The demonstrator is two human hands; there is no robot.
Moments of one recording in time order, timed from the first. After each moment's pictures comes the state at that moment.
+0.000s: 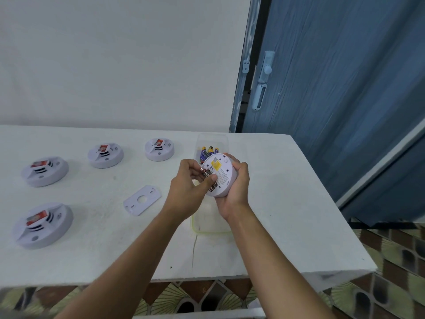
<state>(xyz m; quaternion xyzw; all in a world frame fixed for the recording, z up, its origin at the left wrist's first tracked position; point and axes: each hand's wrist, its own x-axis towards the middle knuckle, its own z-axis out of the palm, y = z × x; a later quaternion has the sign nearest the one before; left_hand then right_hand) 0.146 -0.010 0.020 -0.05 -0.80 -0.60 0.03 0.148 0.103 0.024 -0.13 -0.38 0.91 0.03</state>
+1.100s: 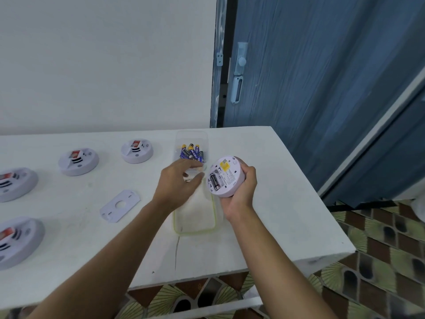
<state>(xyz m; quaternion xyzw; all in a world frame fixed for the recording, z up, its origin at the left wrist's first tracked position) 0.112 0.008 0.002 -0.23 -0.87 -0.43 0.13 0.161 0.149 0.011 -0.18 -0.31 0.93 0.12</state>
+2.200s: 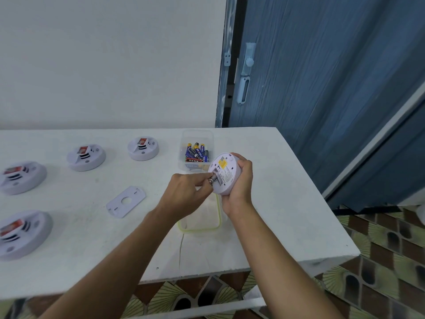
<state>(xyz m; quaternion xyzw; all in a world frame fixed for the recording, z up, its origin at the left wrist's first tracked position) 0.146 0.009 0.014 -0.24 -0.89 -0.37 0.10 0.147 0.139 0.009 -0.22 -0.41 0.88 0.14</state>
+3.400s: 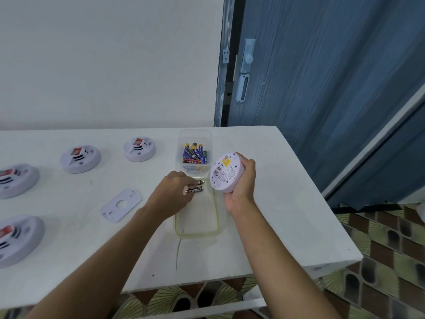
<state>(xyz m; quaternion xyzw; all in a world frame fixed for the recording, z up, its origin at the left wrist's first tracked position) 0.097 -0.012 -0.029 -0.28 -0.93 -0.25 0.06 0.136 0.155 0.010 -0.24 -0.37 0.89 0.10</state>
